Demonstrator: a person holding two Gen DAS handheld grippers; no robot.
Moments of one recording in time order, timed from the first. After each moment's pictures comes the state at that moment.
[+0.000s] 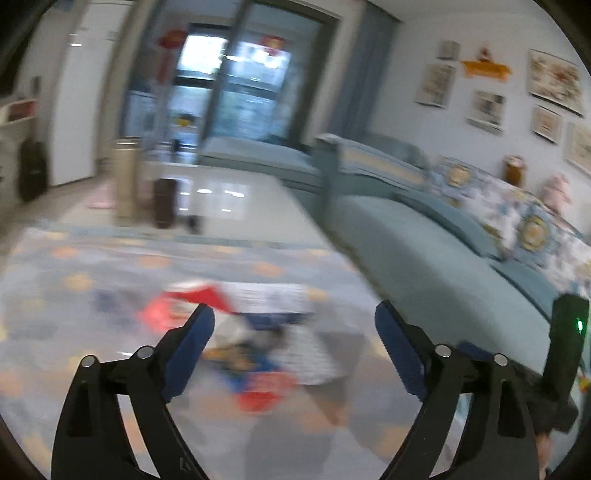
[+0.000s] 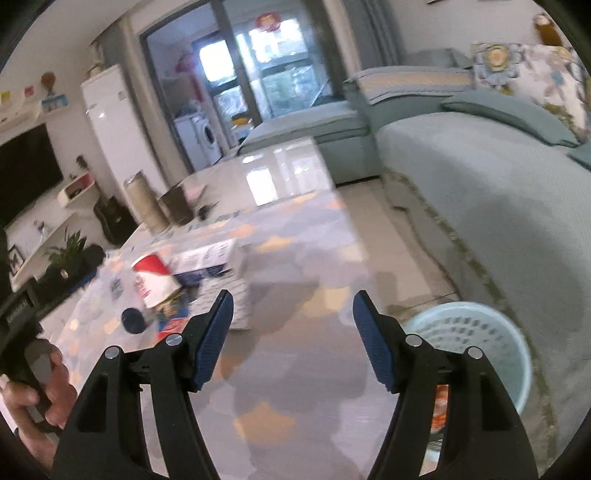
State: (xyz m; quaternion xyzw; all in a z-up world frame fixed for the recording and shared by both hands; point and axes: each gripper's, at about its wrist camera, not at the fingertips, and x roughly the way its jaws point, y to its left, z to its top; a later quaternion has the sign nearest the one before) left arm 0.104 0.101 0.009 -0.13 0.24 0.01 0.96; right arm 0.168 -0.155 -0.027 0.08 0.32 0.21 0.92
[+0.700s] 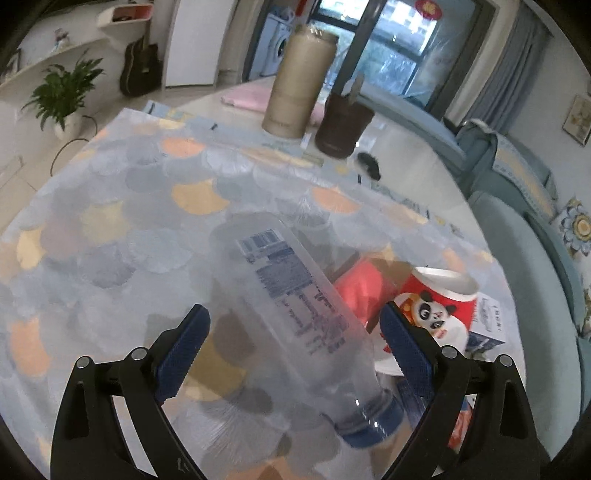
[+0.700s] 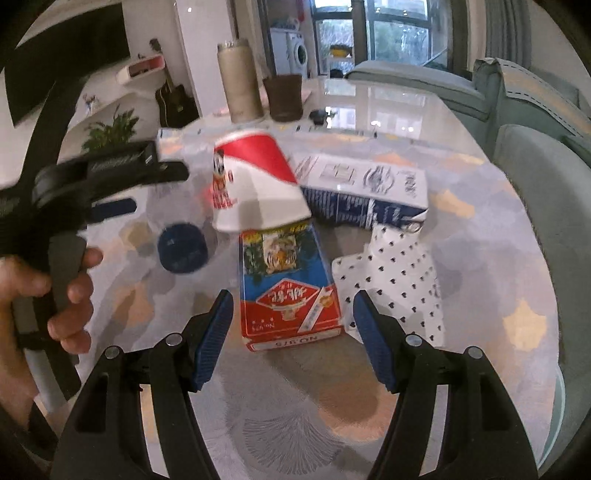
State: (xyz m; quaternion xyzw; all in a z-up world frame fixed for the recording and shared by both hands) left arm 0.161 0.235 -0.071 -0.24 0.37 0.20 0.87; right arm 0.192 0.032 -0.084 -0.10 0.39 0.34 0.85
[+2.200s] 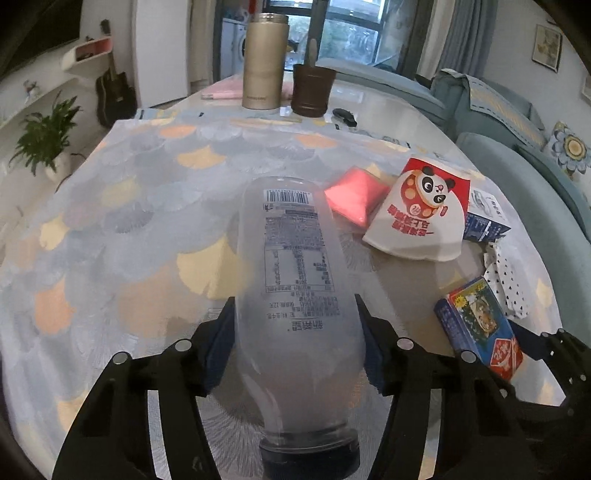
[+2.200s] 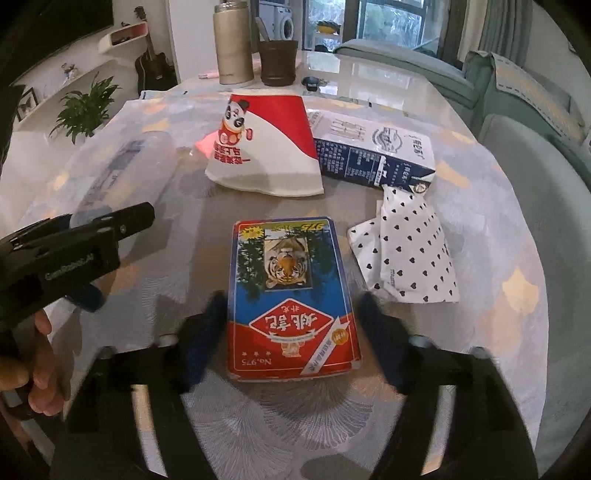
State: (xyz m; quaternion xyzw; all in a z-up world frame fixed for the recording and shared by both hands) left arm 0.104 0.195 -0.088 -0.14 0.40 0.18 0.89; right arm 0.173 0.049 -0.096 -0.15 0.41 0.29 0.85
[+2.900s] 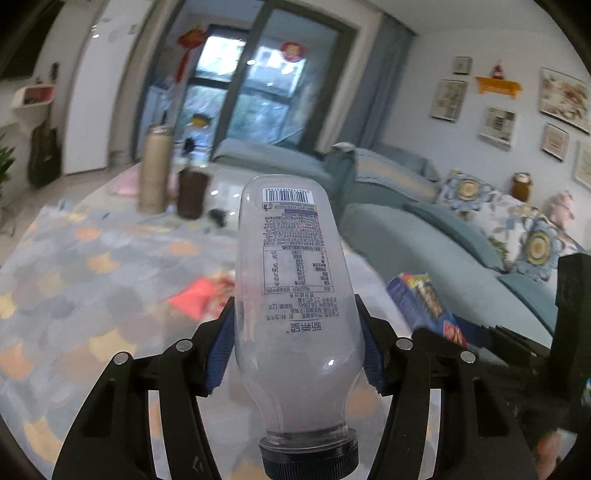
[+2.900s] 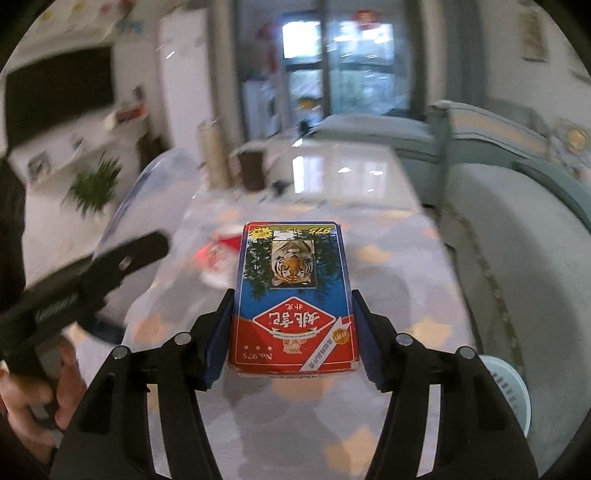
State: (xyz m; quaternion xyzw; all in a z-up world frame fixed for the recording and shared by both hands) left arm 0.079 0.109 0.002 -0.15 0.22 0.00 0.96; right arm 0.146 -0.054 -0.004 -0.05 0.28 0.28 0.92
